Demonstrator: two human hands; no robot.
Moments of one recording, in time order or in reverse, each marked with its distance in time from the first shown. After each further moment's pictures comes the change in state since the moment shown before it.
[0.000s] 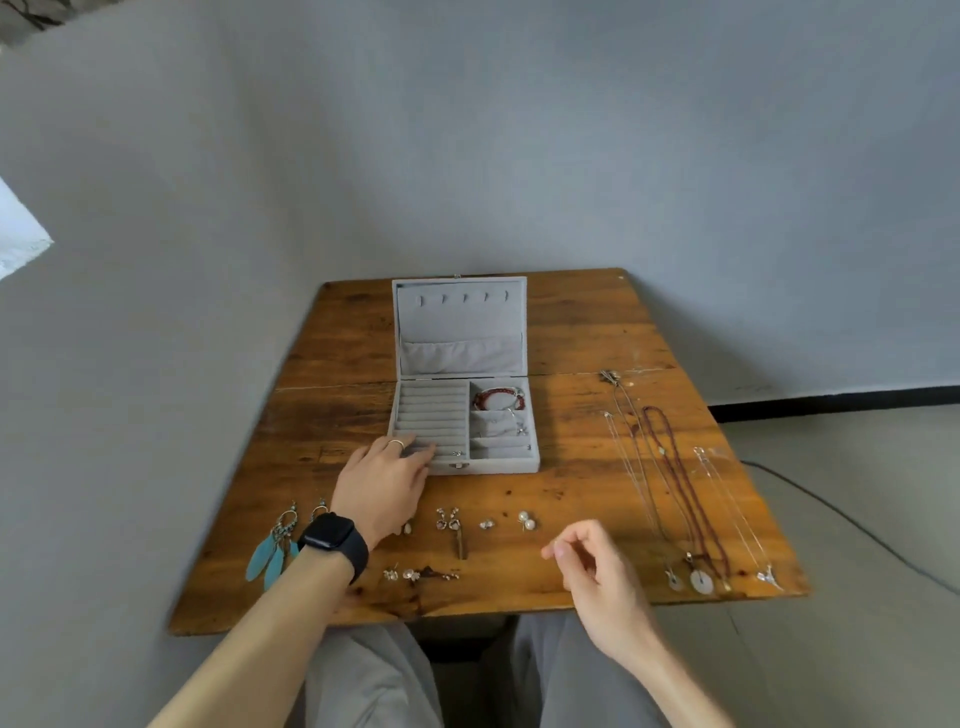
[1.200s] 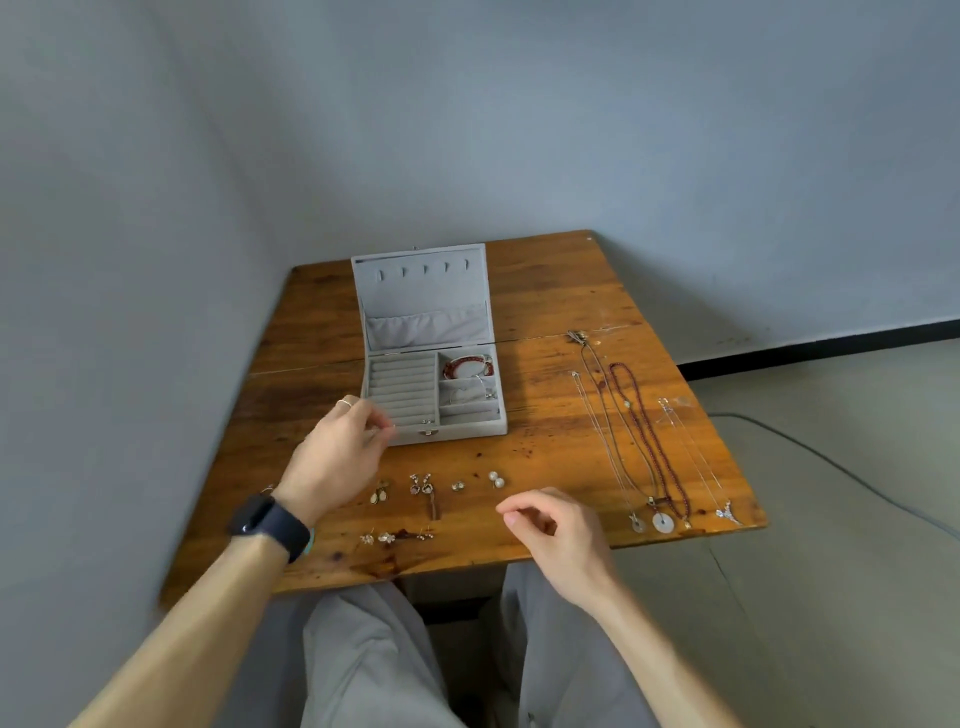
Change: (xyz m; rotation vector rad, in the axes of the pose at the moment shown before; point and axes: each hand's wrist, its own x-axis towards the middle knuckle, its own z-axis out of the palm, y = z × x) left_hand -0.015 0.012 -0.050 -0.418 0.010 -0.119; right_hand -0.002 0.016 0.004 0.003 0.003 -0.110
